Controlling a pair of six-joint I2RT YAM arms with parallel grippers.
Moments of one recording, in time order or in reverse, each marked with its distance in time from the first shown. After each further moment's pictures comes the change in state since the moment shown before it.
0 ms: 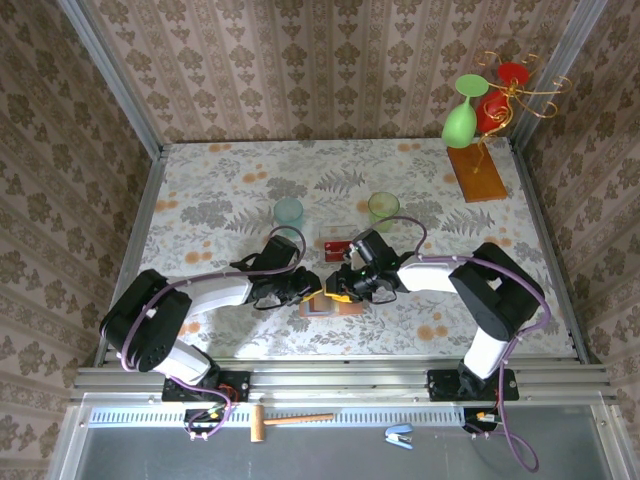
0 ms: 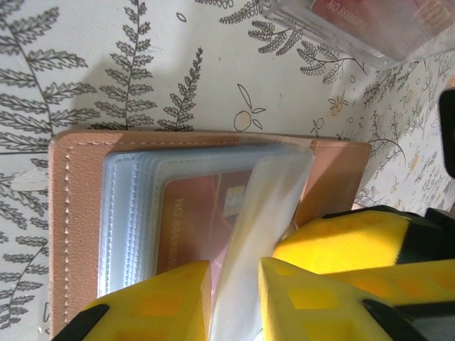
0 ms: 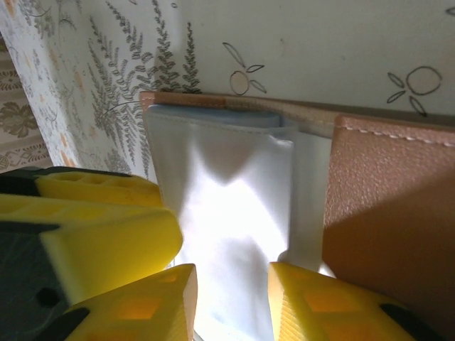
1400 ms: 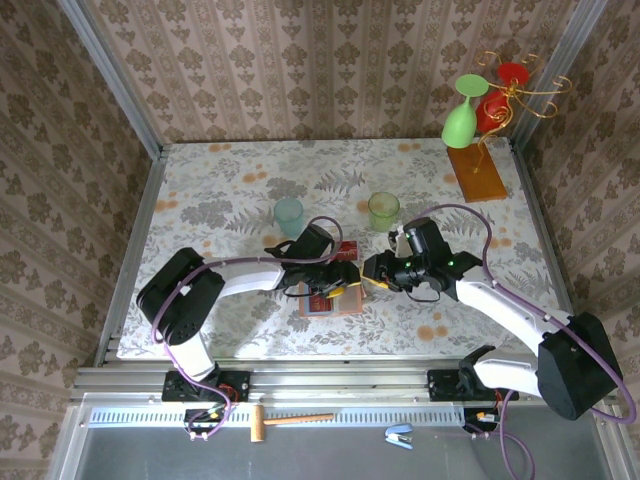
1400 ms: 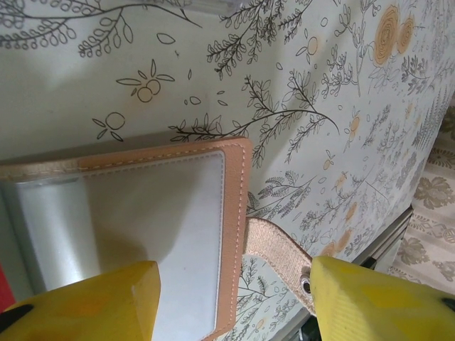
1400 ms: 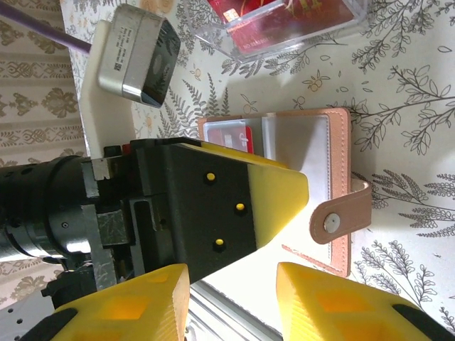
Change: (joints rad) left arm -0.130 0.223 0.257 0.011 0.065 0.008; right arm -0.182 -0.511 -0.085 -0.345 0.065 -0.084
